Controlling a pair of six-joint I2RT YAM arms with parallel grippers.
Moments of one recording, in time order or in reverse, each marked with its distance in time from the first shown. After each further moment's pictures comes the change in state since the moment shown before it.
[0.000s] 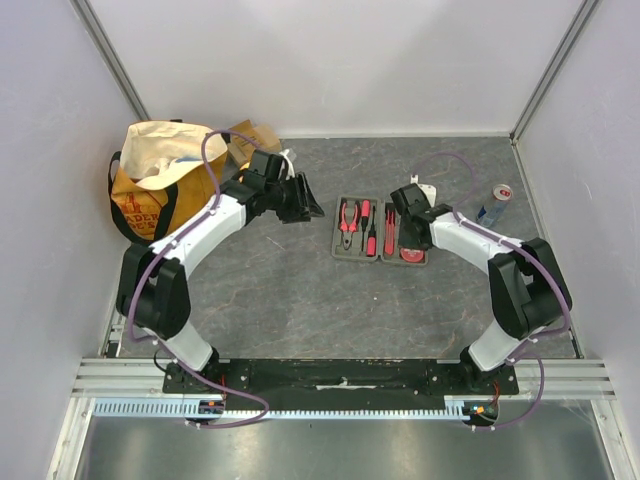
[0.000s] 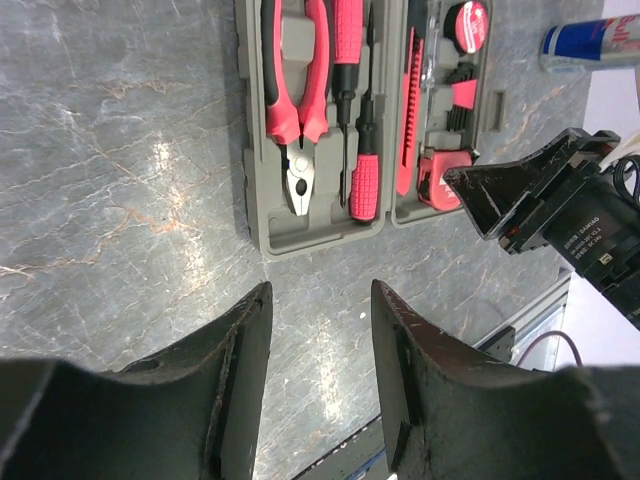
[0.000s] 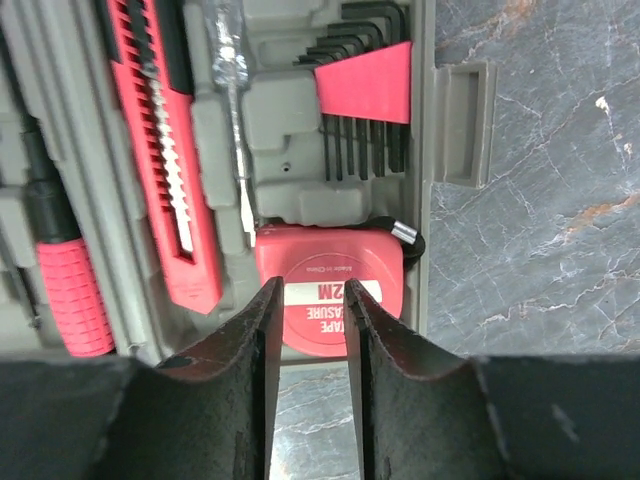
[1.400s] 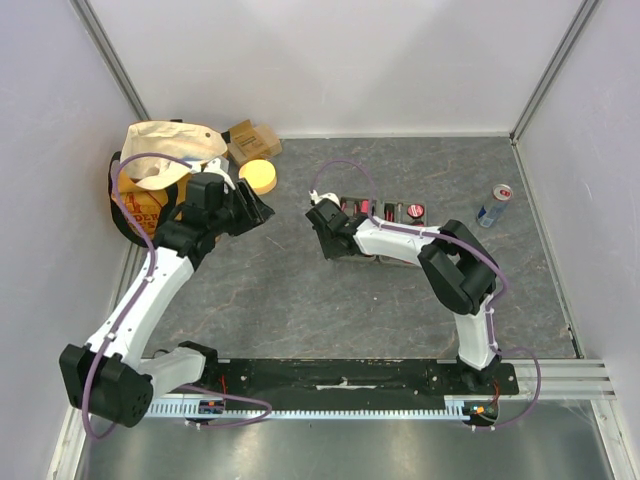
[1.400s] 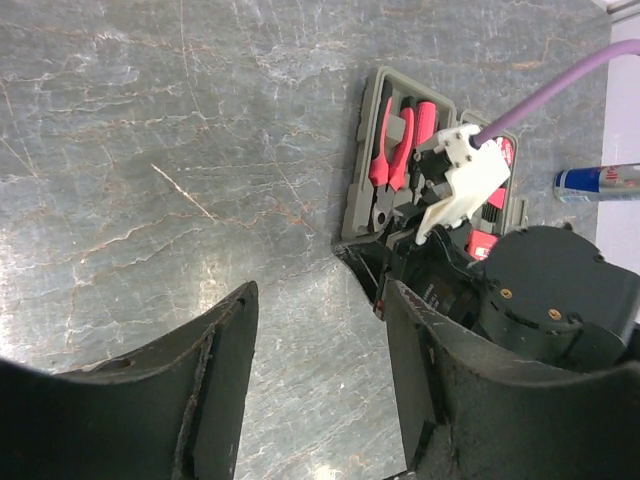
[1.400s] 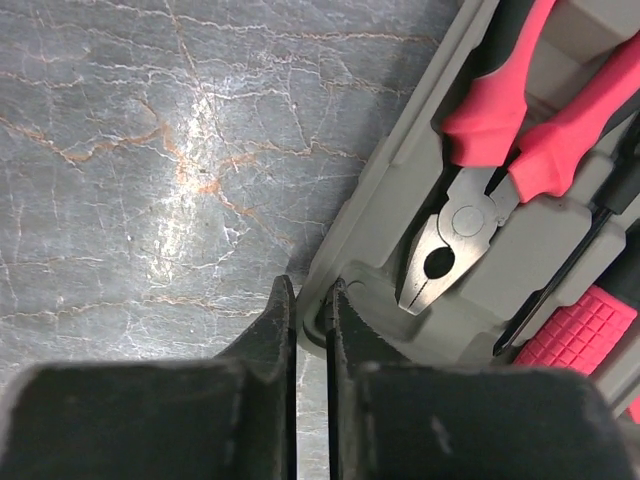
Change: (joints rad) left arm 0.136 -0.543 -0.259 -0.069 -0.283 -0.018; right arm 0.395 0.362 0.355 0.079 -0.108 -0.124
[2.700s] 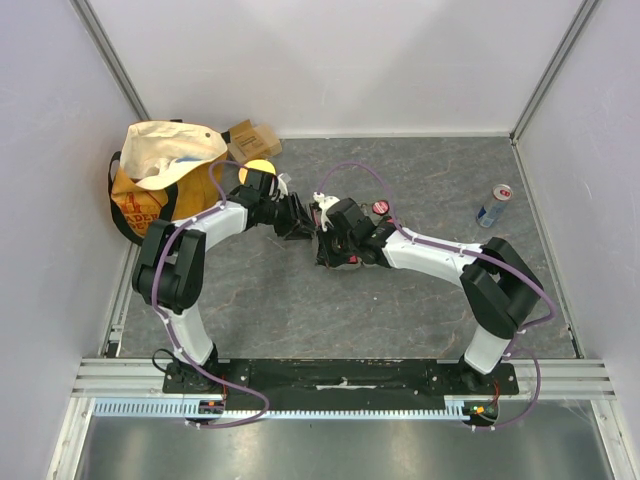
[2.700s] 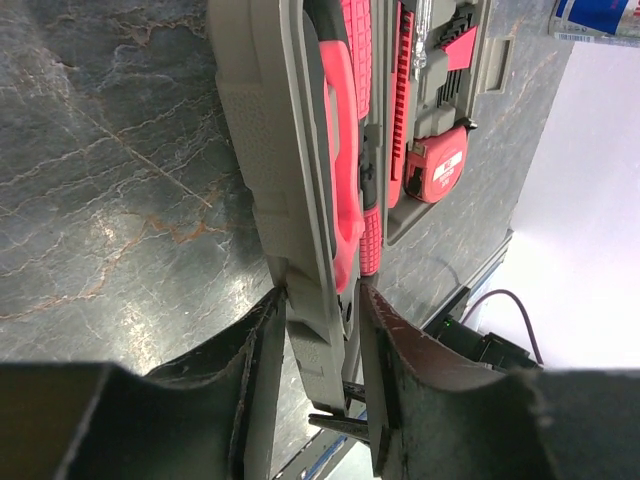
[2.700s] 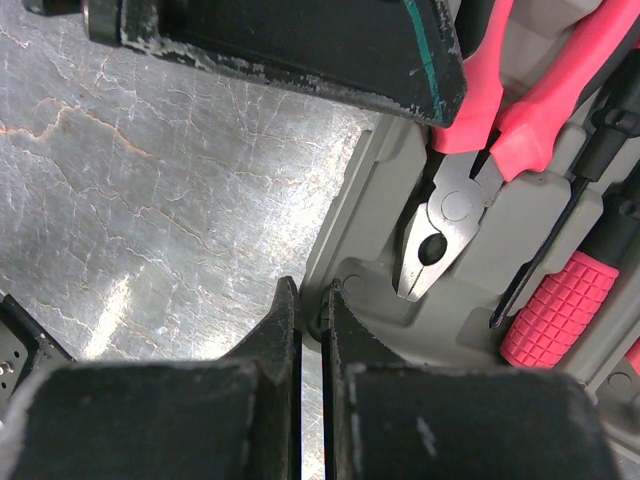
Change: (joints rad) left arm -0.020 0.702 0.100 0.286 0.571 -0.042; right arm -0.001 -0.272 -0.236 0.208 -0.375 -0.026
